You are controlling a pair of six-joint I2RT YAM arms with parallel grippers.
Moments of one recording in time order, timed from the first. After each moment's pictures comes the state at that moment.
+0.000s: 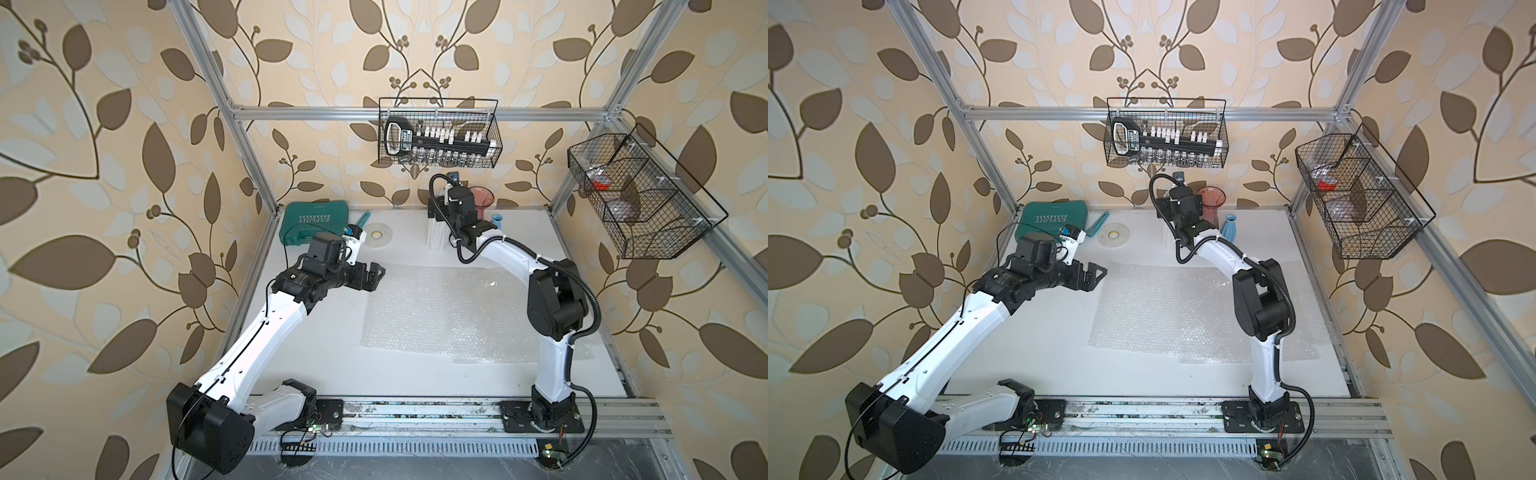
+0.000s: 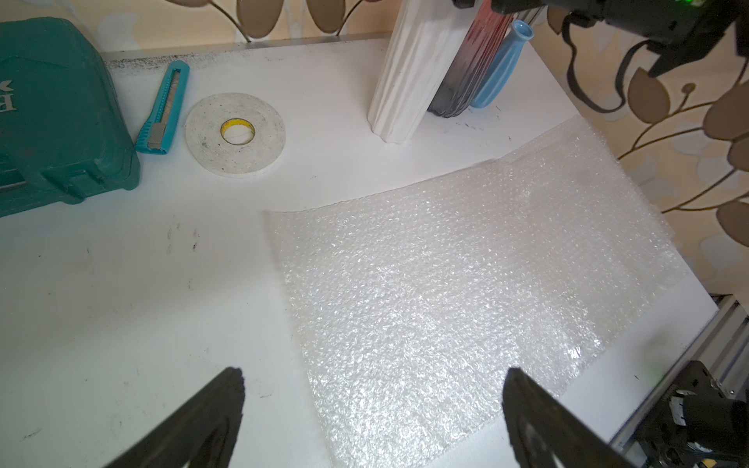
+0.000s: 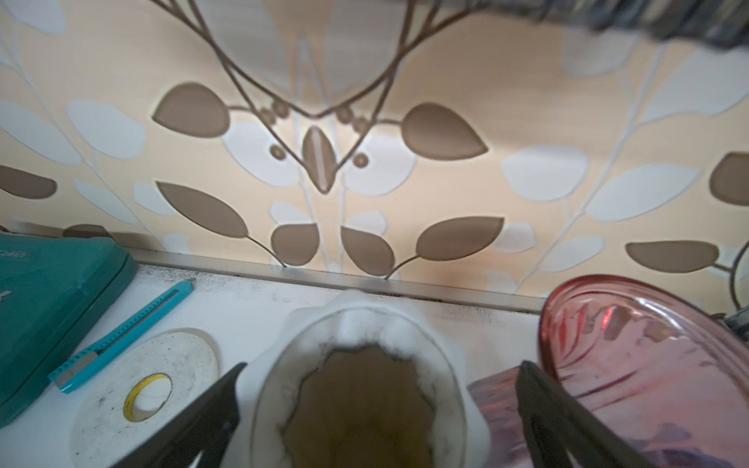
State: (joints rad) left arm -0.34 1.14 1.06 -0.61 0.26 -0.14; right arm 0.41 2.00 1.65 0.04 0.37 0.10
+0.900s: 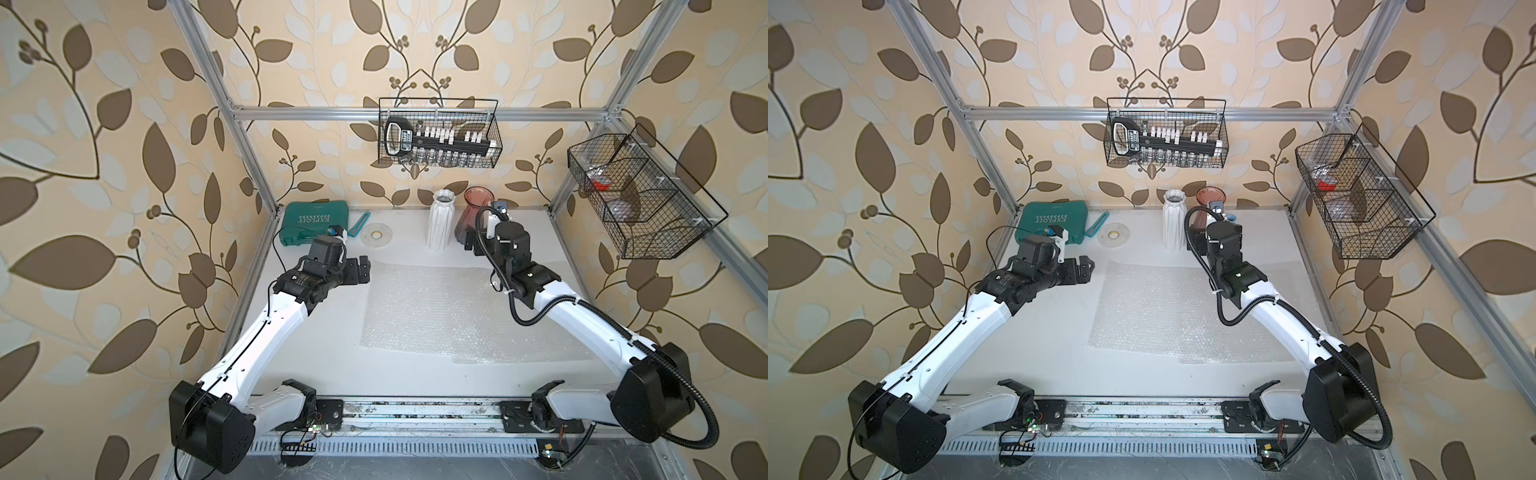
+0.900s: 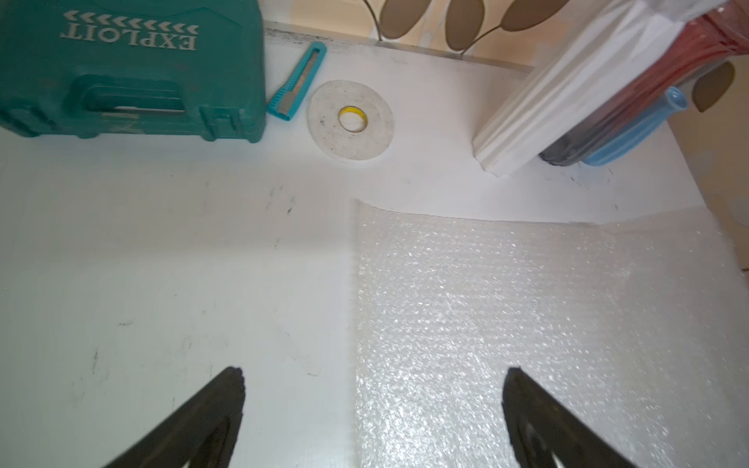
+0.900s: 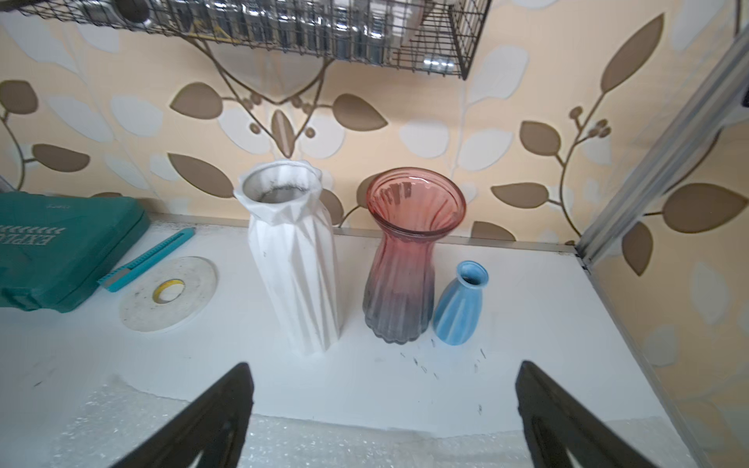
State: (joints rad) left arm -0.33 1.14 1.01 -0.59 -0.05 -0.39; right arm 0.42 1.30 0.99 -0.01 0.47 0.10
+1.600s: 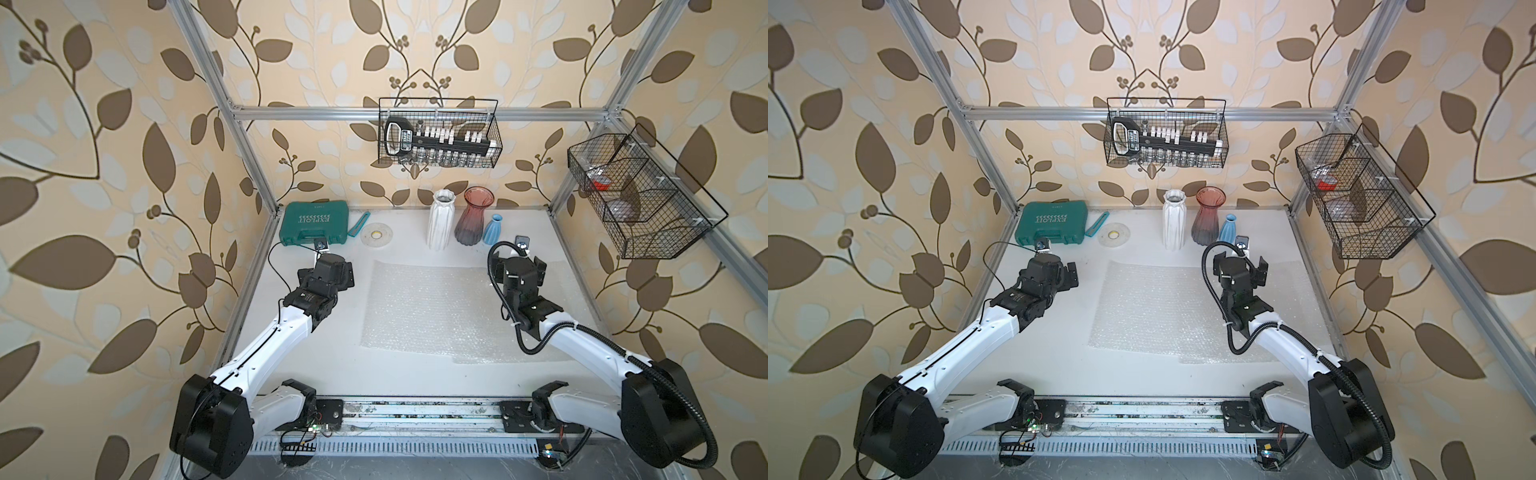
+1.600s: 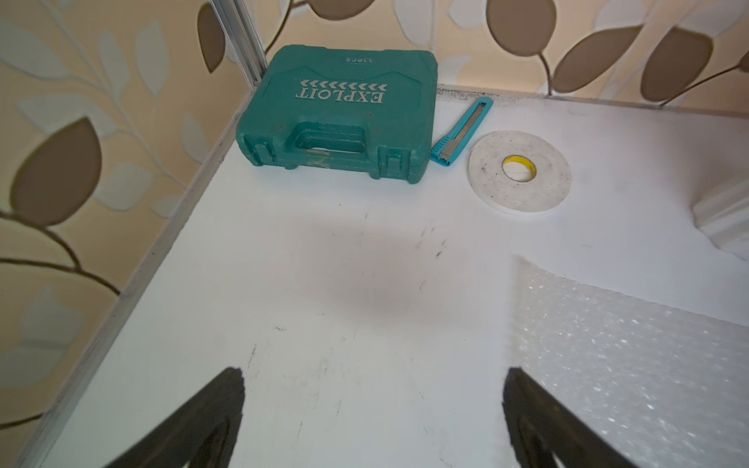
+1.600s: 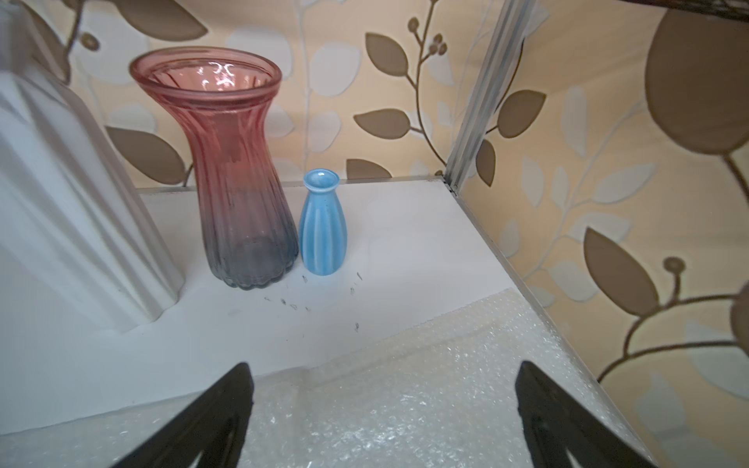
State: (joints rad) left arm -0.33 1.14 0.74 -0.26 -0.49 -0.30; right arm 0.33 1.20 0.59 0.25 0.74 0.11
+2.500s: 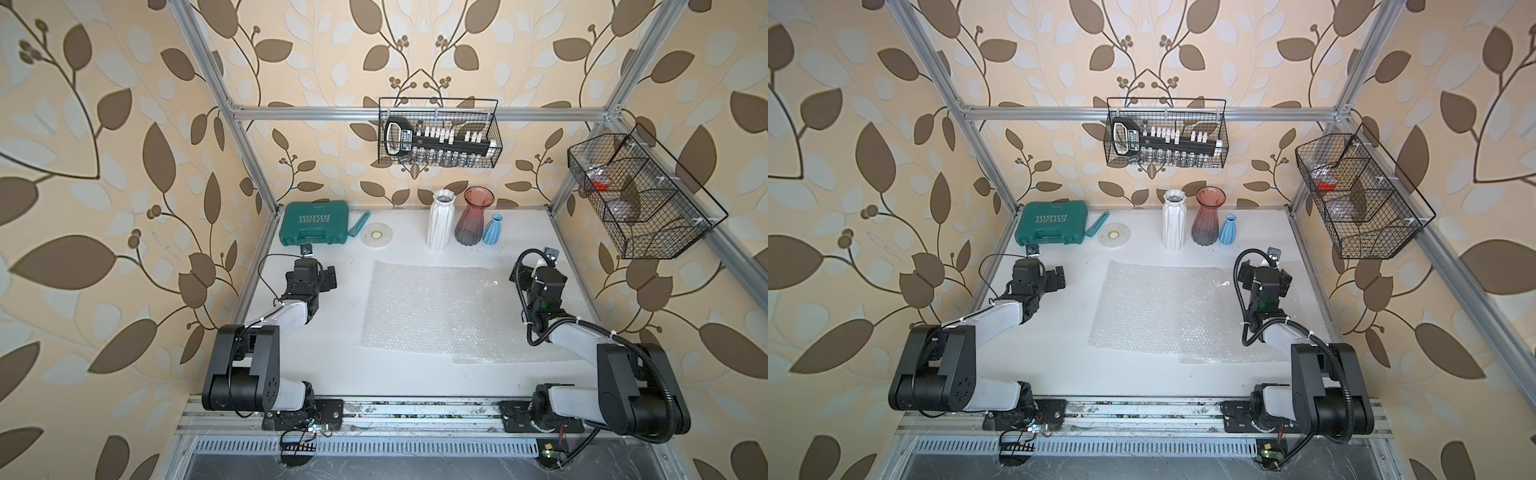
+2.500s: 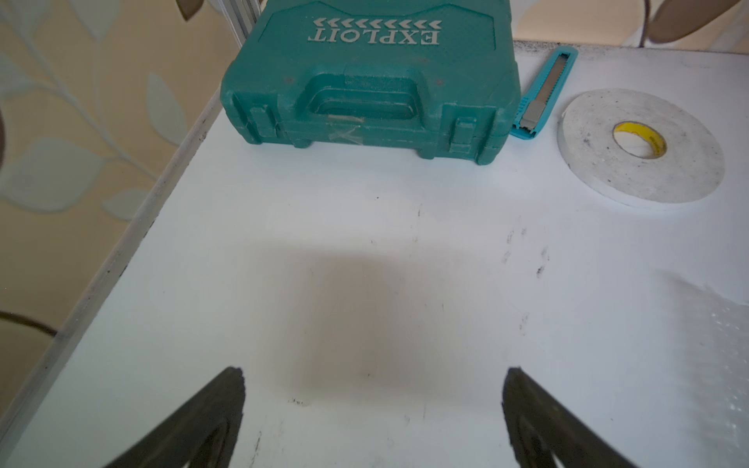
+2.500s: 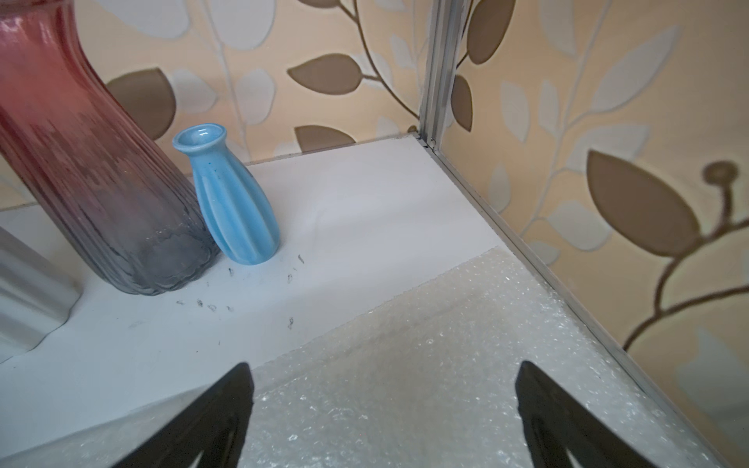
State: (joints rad) left arm 0.02 1.40 0.57 0.23 -0.15 -0.11; right arm -0.02 1.32 0.42 0.56 0.38 0.14
